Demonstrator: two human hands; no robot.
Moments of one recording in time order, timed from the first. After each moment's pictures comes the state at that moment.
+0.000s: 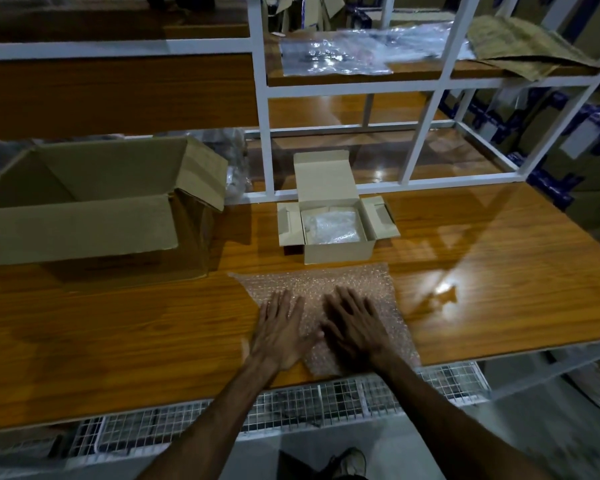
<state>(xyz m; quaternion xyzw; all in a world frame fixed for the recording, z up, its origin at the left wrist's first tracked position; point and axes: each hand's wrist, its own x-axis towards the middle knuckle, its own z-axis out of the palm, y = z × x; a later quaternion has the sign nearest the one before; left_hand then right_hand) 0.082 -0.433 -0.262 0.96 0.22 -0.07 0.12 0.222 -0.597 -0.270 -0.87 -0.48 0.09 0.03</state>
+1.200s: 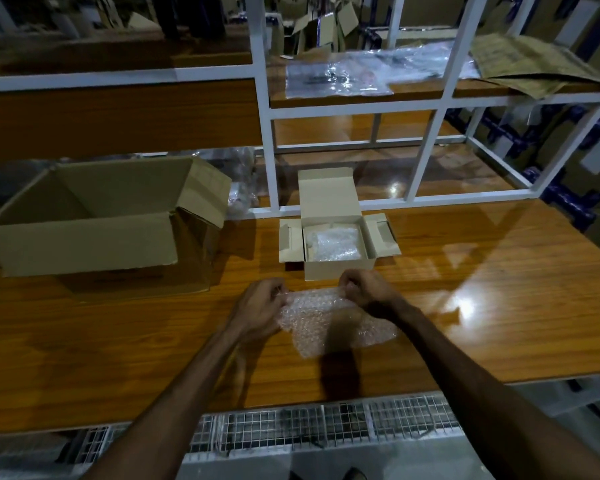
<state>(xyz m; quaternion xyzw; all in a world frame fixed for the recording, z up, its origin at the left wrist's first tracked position) 0.108 -0.369 -0.186 0.89 0.22 0.09 0.38 0.312 -0.571 -0.171 -0.80 -0.49 0.19 0.28</state>
